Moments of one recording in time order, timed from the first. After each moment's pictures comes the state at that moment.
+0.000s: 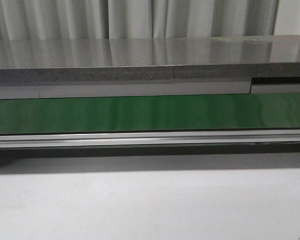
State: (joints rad) left arm -0.02 0.15 -0.24 -0.47 0.17 0.44; right arm 0.09 0.03 -0.17 0.08 0.29 -0.03
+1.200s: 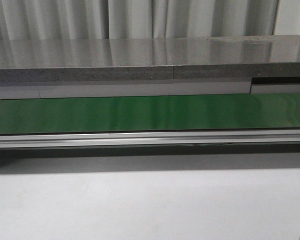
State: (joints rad) left arm -0.02 0.15 -0.24 -0.47 0.17 0.44; right arm 0.09 -0.01 0.03 0.06 0.08 0.01
